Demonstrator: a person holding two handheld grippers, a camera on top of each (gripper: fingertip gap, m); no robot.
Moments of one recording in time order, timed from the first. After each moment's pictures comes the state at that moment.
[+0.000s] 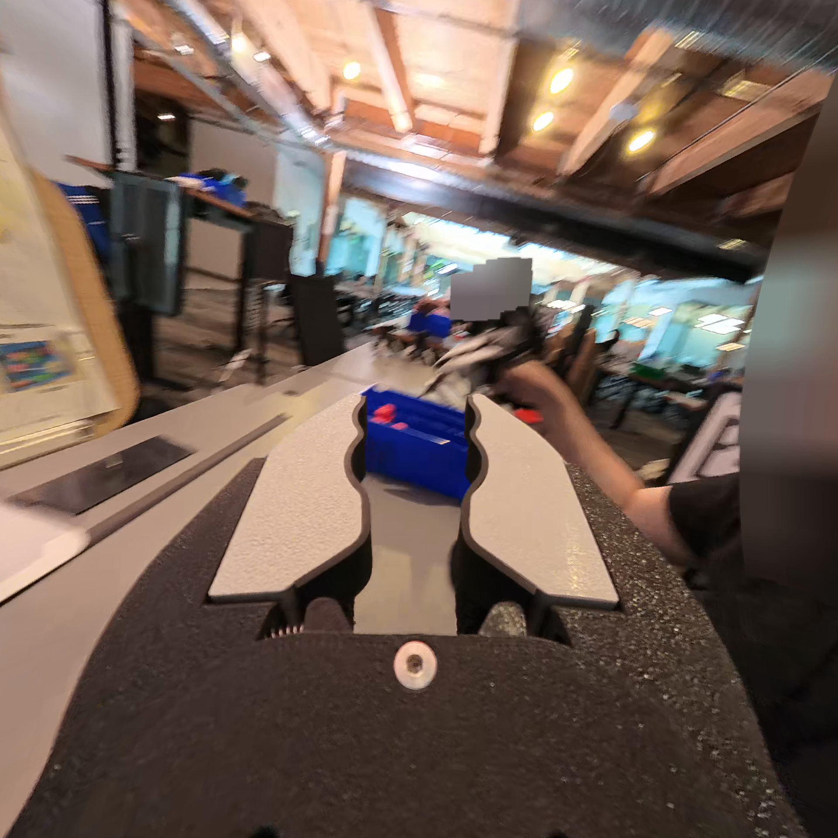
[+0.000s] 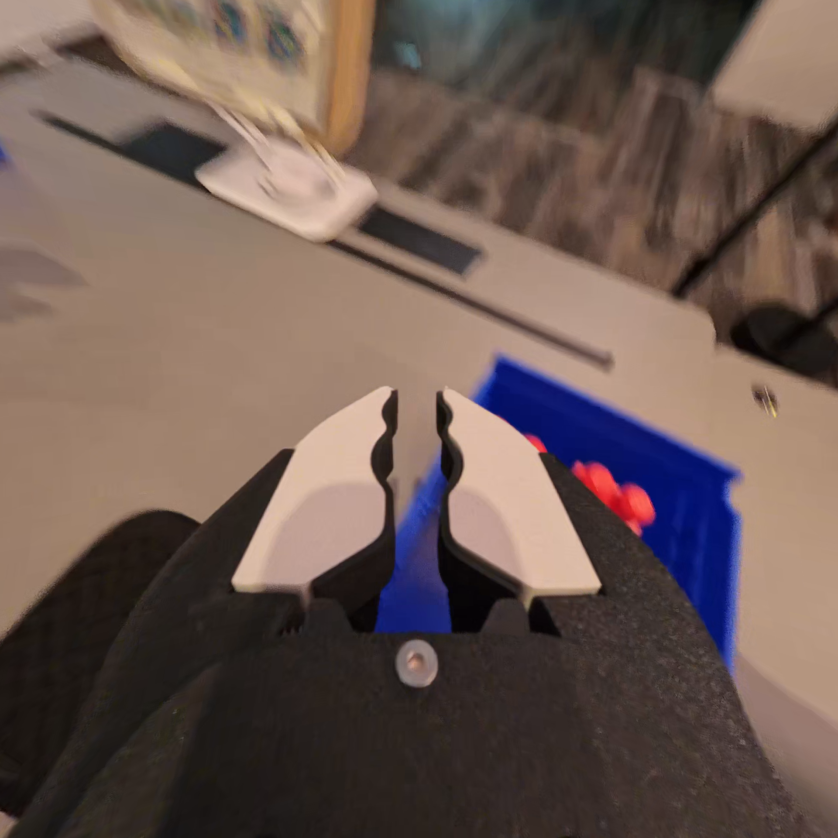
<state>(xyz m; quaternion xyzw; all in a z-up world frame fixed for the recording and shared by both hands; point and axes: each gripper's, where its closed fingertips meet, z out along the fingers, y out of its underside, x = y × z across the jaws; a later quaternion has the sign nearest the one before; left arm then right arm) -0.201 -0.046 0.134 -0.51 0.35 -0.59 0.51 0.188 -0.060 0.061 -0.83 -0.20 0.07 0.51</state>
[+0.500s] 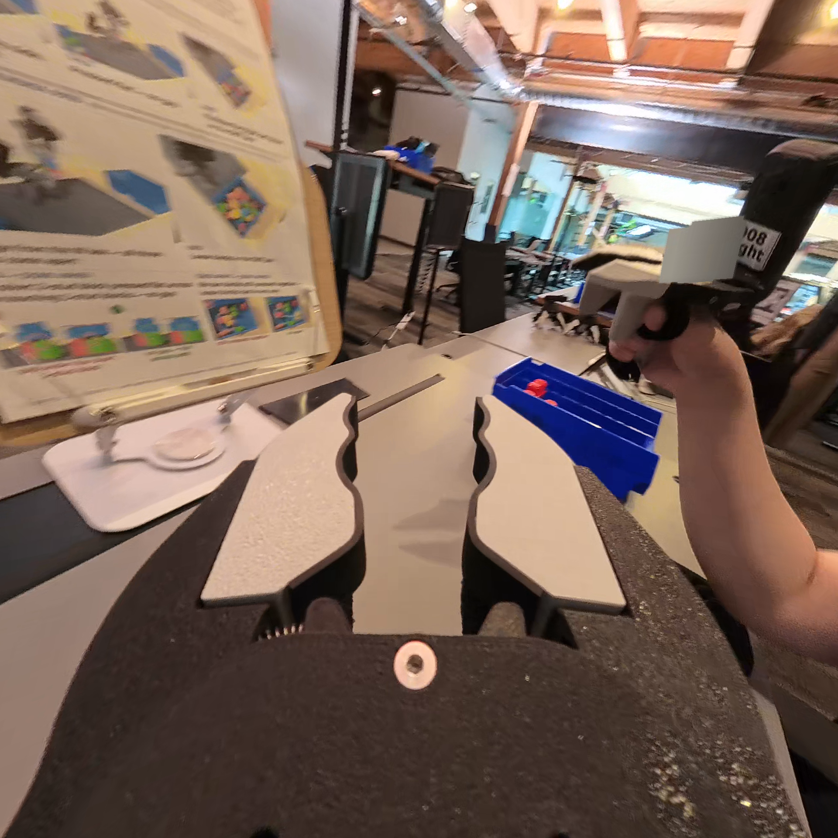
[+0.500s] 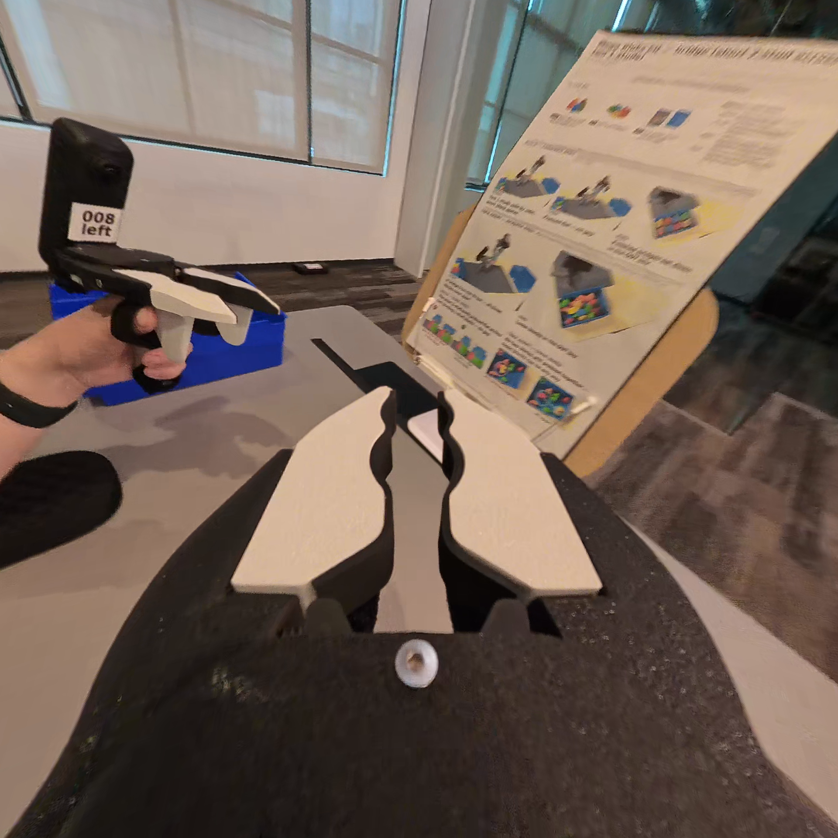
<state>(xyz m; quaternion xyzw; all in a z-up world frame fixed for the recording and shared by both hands) -0.246 0.016 0.108 -0.64 0.28 -0.43 0.58 -0.063 -0.007 0.159 -0.65 -0.35 0.20 0.64</state>
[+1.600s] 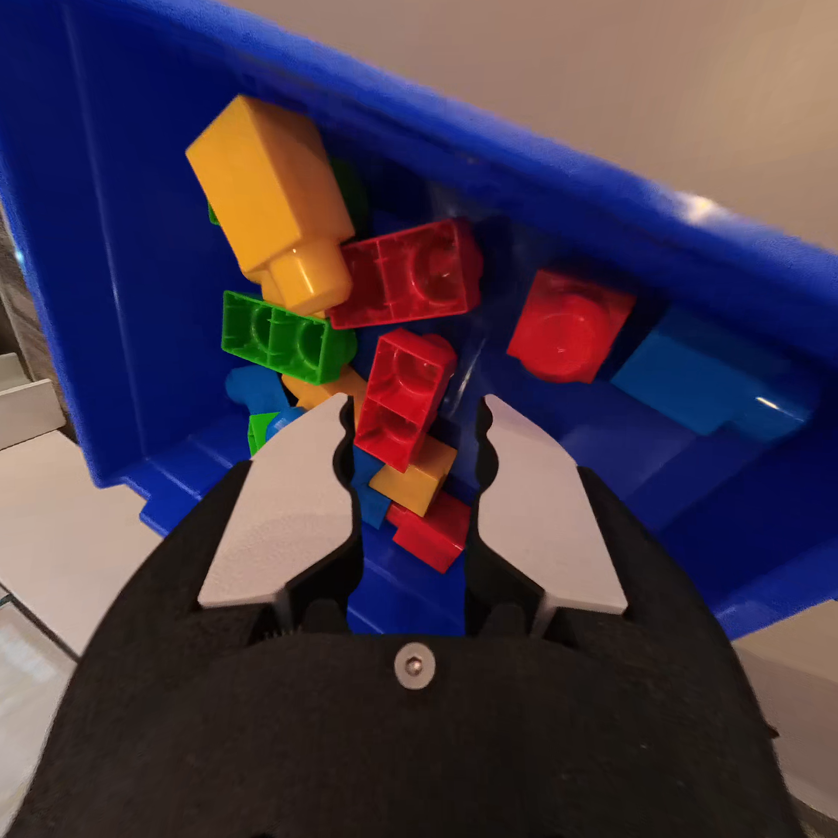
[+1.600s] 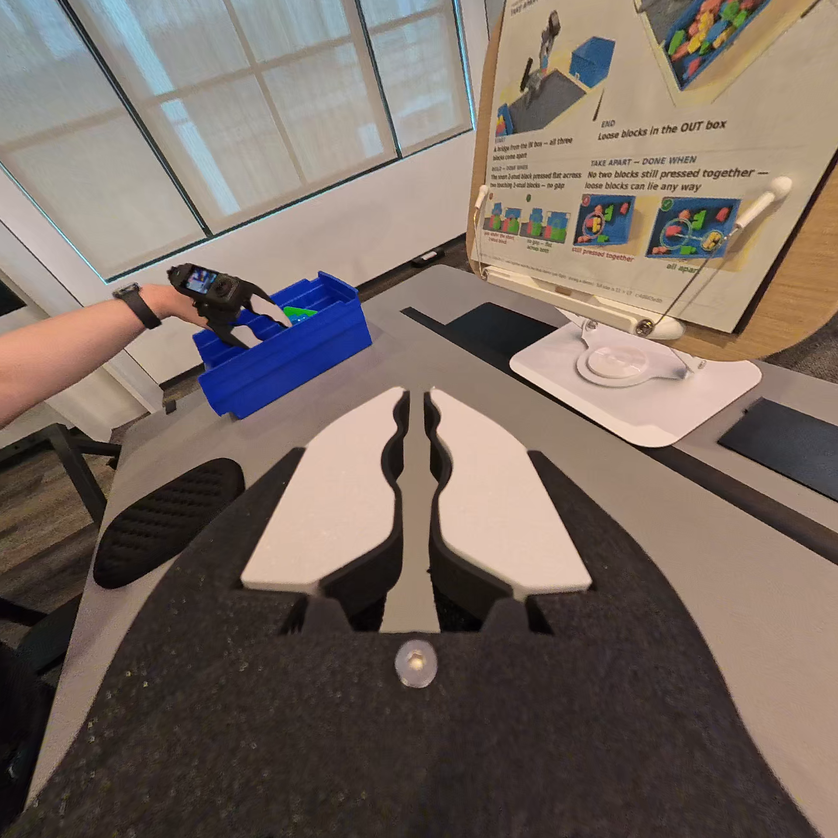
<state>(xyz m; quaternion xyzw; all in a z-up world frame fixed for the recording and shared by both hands) -0.609 0.033 -0.101 -0.79 0.57 0.16 0.15 -0.071 0.039 0.059 -0.70 -0.27 0.40 0.52</state>
